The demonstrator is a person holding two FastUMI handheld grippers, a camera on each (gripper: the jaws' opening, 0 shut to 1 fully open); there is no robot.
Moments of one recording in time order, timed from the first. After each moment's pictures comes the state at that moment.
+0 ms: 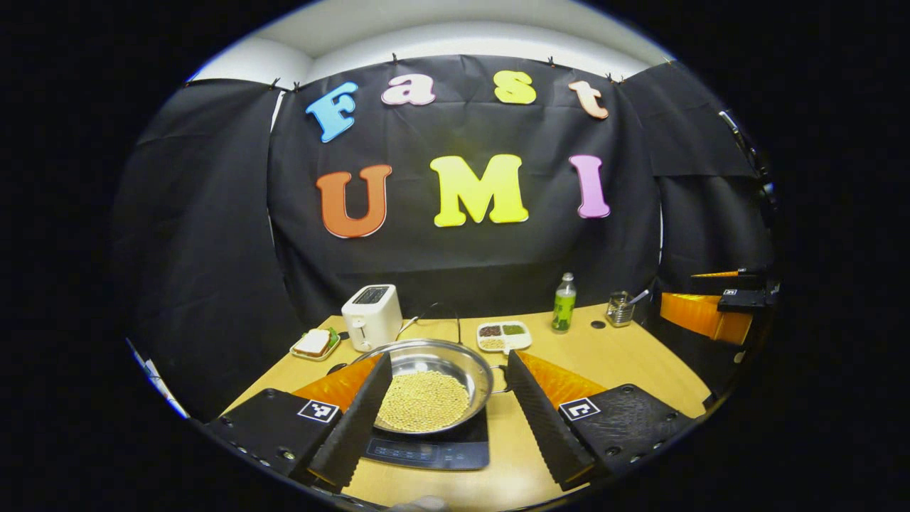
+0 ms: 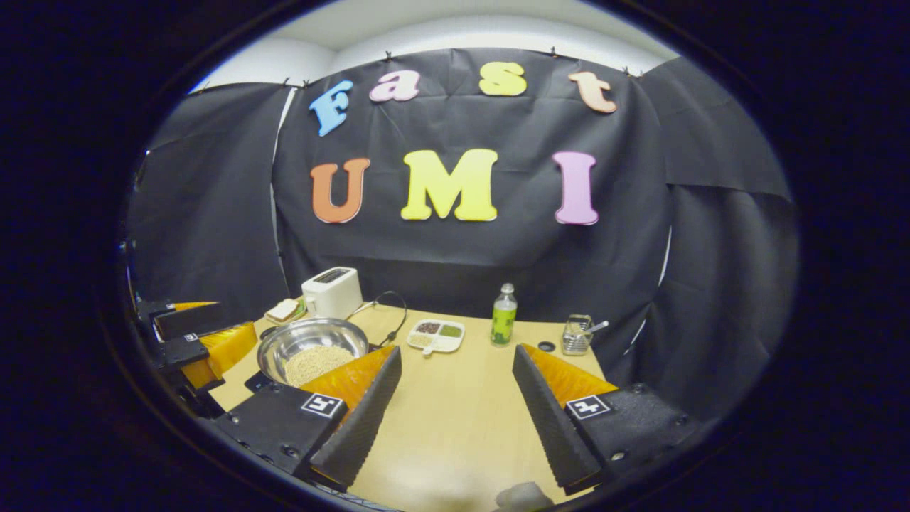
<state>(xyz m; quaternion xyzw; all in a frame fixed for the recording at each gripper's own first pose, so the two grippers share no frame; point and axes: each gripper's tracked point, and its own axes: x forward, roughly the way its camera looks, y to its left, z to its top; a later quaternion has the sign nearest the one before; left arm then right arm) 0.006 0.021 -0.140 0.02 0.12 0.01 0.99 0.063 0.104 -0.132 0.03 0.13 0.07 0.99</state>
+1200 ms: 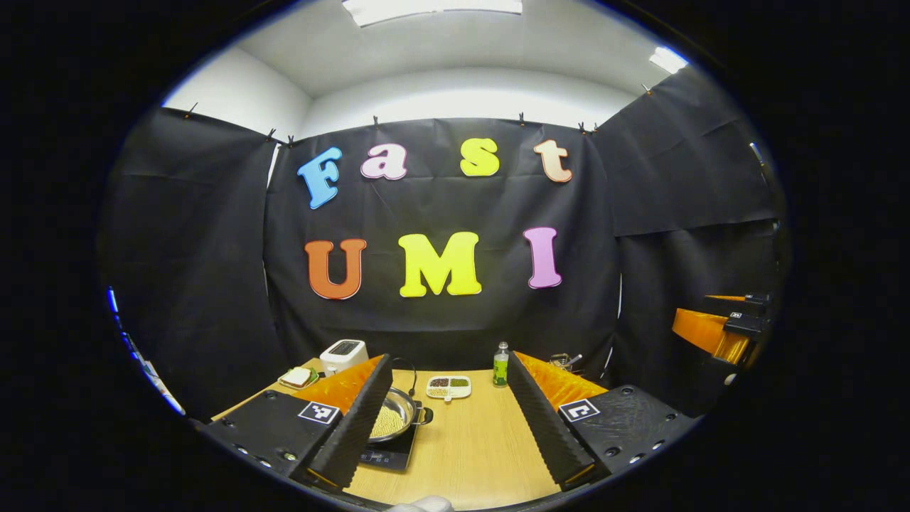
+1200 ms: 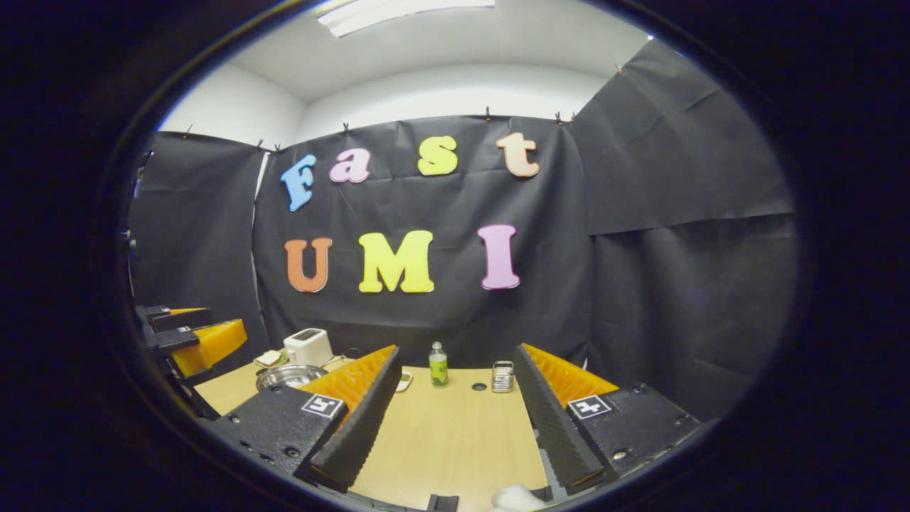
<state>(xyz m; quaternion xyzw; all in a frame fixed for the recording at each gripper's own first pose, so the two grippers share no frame) -0.071 -0.094 -0.011 0.01 0.03 0.01 1.00 -0.059 -0.058 -0.030 0.06 0.02 0.02 1.00</state>
